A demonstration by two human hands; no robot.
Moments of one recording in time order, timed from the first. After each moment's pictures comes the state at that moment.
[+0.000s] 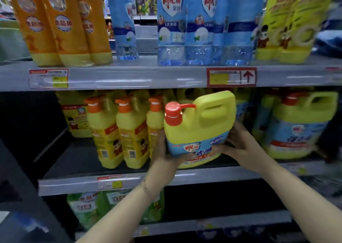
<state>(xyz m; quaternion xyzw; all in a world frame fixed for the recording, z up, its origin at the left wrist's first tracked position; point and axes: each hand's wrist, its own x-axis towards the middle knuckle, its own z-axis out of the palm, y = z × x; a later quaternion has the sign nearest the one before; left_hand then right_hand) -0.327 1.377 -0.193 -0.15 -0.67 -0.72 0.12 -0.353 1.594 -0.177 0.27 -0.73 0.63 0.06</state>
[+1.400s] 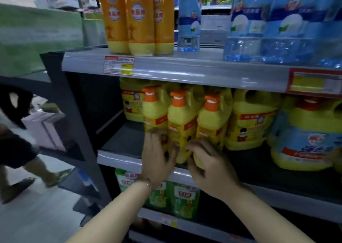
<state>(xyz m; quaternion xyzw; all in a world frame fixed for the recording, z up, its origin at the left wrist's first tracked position) -0.341 1.264 -0.237 -0.07 -0.82 -0.31 0.47 -0.350 1.435 -0.202 0.46 -0.79 0.32 0.26</state>
